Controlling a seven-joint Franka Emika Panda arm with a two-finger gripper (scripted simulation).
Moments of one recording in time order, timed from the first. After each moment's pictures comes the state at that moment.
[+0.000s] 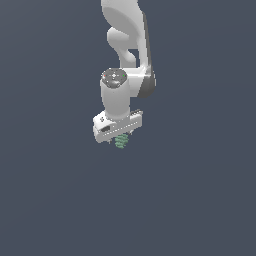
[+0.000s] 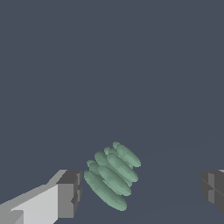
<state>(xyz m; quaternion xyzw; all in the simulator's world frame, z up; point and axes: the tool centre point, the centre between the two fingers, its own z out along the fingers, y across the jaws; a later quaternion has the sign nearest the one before) -0.022 -0.035 0.135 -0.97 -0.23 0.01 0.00</state>
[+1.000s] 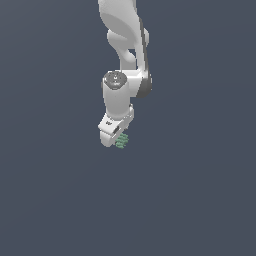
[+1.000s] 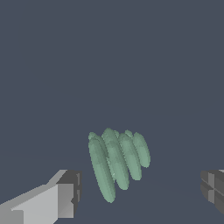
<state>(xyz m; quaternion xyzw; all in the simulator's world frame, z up) -0.048 -0.037 0.113 -0.88 -0.48 0.00 0.00</state>
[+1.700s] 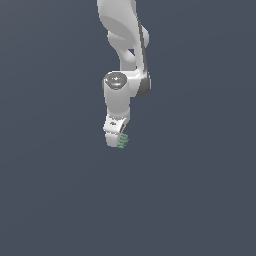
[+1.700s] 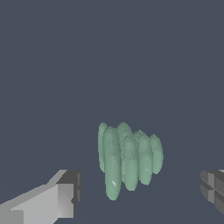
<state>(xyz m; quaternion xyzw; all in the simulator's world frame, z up) -0.060 -0.036 0.103 -0.81 -0.59 0.00 0.00</state>
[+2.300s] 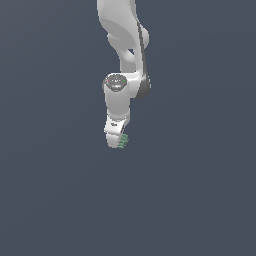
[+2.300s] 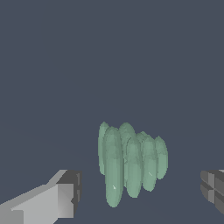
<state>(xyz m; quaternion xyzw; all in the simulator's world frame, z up) -0.061 -0.036 0.095 -0.80 -0.60 0.00 0.00</state>
